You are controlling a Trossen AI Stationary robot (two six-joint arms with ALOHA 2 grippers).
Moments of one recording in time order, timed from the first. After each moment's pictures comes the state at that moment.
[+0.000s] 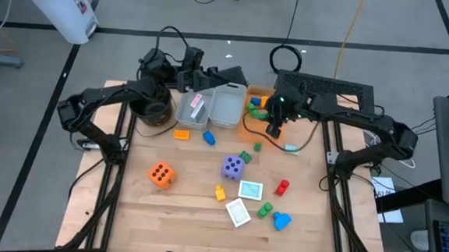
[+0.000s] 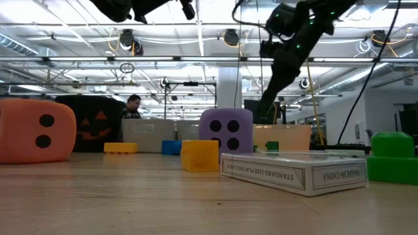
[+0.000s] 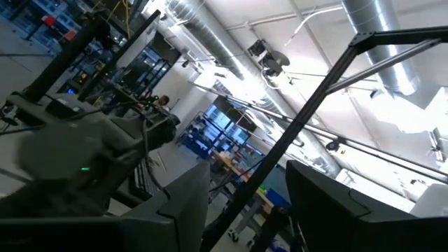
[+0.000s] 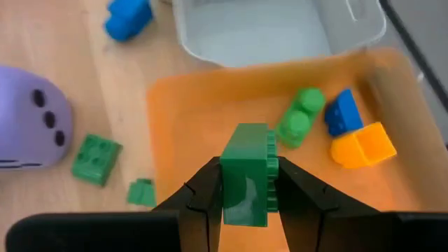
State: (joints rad) left arm 0.54 1.50 1.19 0.85 0.84 -1.07; right arm -0.50 1.36 1.02 -0.55 -0.06 -0.15
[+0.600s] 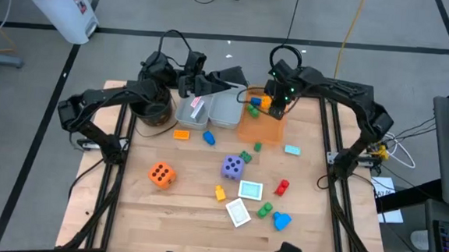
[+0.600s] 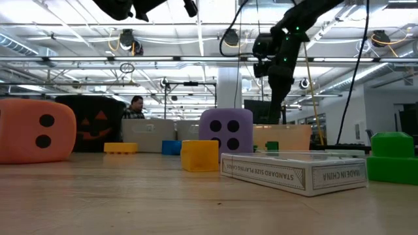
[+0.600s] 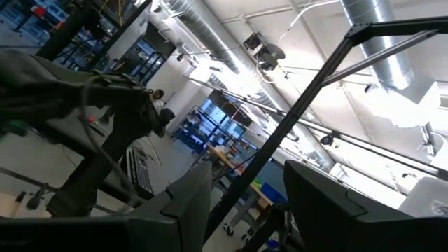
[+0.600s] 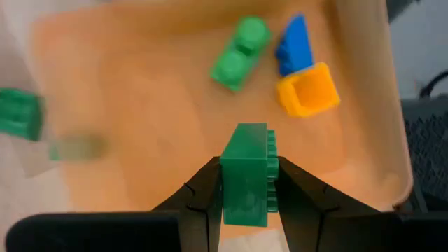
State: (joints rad) left arm 0.50 1.50 1.19 0.84 0.83 -1.05; right arm -0.72 1.67 1.38 -0.95 -0.10 -0.33
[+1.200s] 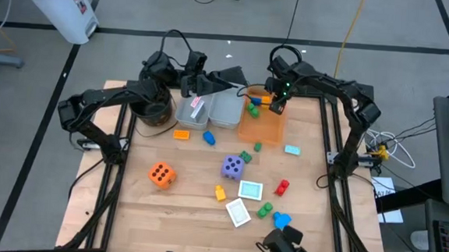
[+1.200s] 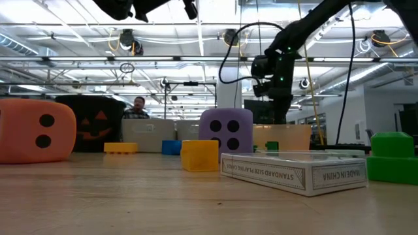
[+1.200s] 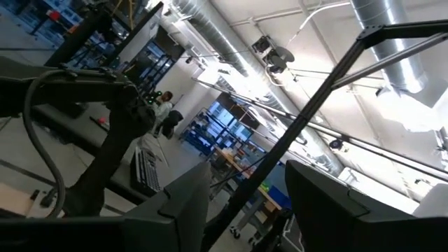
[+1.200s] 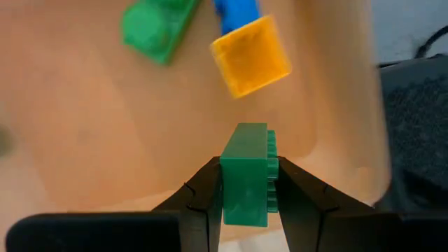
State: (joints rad) left arm 0.50 1.50 1.19 0.80 0.80 -1.02; right arm -0.83 1.83 1.44 -0.95 -0.03 -0.41
